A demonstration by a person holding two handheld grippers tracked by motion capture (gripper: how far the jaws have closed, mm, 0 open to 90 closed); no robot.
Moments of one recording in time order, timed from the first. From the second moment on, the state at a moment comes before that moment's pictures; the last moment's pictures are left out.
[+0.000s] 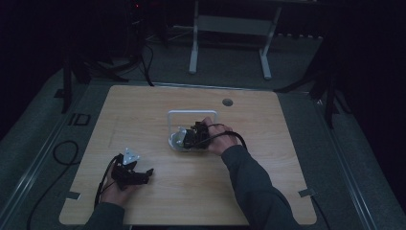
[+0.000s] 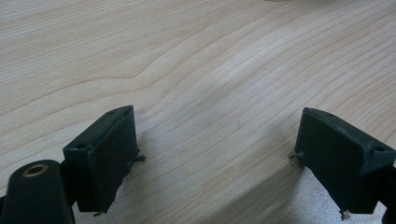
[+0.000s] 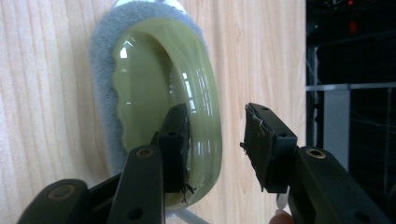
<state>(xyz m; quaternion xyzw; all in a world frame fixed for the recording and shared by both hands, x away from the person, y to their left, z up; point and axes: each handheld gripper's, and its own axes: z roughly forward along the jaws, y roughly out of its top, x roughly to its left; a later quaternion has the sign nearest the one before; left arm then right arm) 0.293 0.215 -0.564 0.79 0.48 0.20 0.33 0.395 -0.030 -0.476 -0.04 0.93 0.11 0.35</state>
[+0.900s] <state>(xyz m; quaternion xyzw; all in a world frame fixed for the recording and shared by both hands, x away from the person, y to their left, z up) 0.293 0.215 -0.564 0.79 0.48 0.20 0.33 0.378 -0.043 -0.465 0.02 0.95 0.20 0.24</state>
